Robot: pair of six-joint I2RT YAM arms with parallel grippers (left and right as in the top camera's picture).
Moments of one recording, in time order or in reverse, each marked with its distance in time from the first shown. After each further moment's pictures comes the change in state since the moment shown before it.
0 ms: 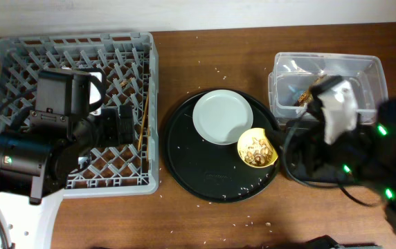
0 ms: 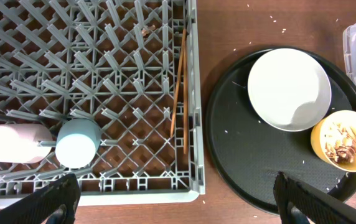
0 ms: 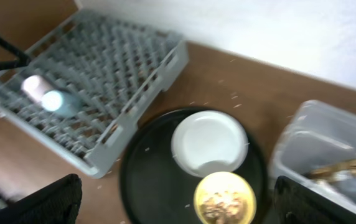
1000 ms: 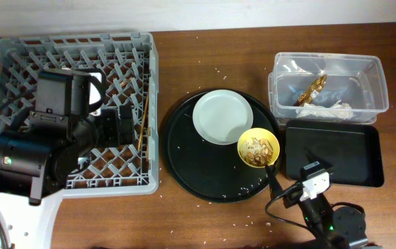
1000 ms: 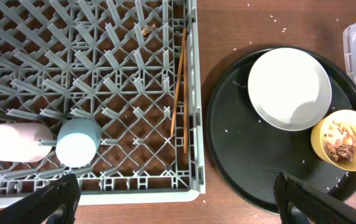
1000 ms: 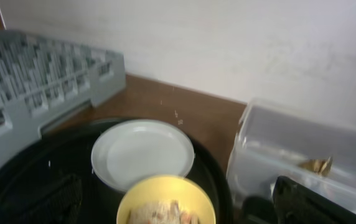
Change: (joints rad) left arm 0.000 -0.002 0.000 -0.003 0.000 0.000; right arm -0.094 -0.991 -1.437 0.892 0.101 -0.078
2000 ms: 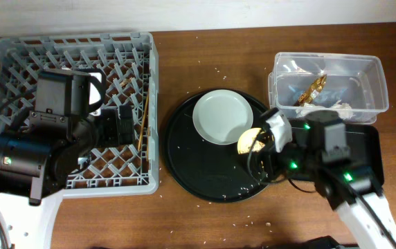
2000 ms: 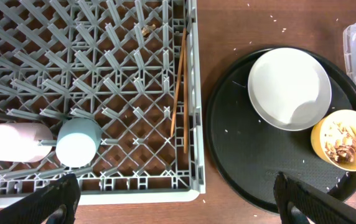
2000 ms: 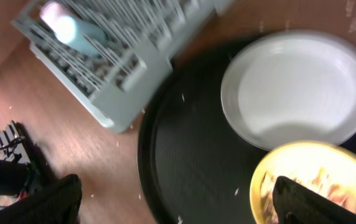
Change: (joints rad) left arm 0.000 0.000 0.000 0.000 0.000 0.000; right arm 0.002 1.038 0.661 -0.391 -0.483 0.057
